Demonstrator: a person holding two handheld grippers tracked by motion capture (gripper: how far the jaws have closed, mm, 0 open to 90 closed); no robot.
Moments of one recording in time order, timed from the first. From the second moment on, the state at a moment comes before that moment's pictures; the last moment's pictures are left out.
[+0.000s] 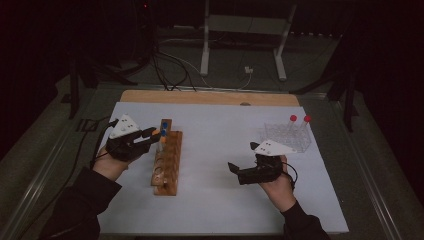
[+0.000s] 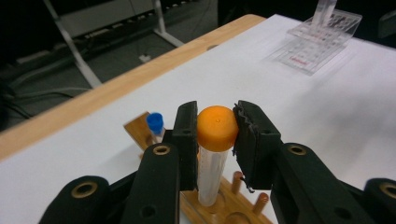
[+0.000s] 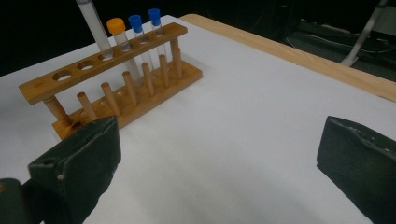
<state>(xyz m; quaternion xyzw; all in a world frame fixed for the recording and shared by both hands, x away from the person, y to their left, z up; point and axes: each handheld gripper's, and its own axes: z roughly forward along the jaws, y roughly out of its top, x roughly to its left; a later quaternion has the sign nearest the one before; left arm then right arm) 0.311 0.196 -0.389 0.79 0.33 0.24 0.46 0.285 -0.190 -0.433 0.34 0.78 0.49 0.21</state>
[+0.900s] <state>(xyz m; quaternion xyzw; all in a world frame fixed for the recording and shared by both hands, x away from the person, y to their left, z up) 0.318 0.189 -0.439 0.82 0.33 0.21 0.41 0.286 -0.195 -0.432 0.34 0.77 0.49 0.21</state>
